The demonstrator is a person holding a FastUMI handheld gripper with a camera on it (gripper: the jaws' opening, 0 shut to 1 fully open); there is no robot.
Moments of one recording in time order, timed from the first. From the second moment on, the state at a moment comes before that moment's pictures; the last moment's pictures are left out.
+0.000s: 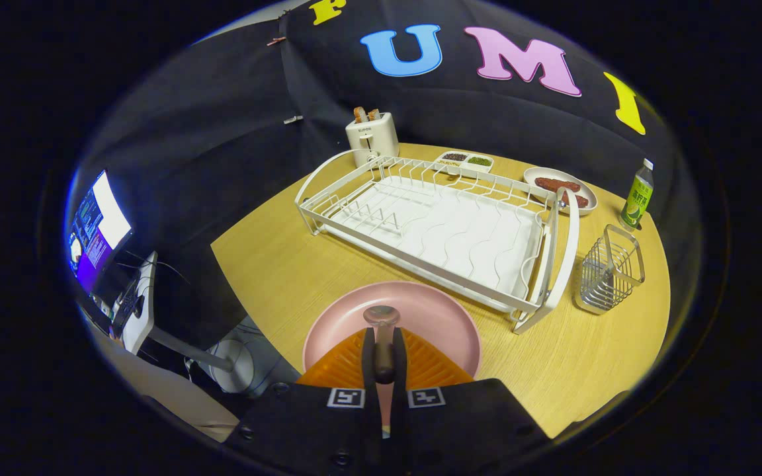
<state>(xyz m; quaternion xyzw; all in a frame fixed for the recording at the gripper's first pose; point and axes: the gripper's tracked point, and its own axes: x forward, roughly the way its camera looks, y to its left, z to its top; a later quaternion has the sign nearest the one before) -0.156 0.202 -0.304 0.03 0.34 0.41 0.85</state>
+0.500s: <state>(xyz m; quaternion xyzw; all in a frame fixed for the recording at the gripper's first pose) -0.169 0.178 -0.347 0.00 0.38 0.41 0.83</state>
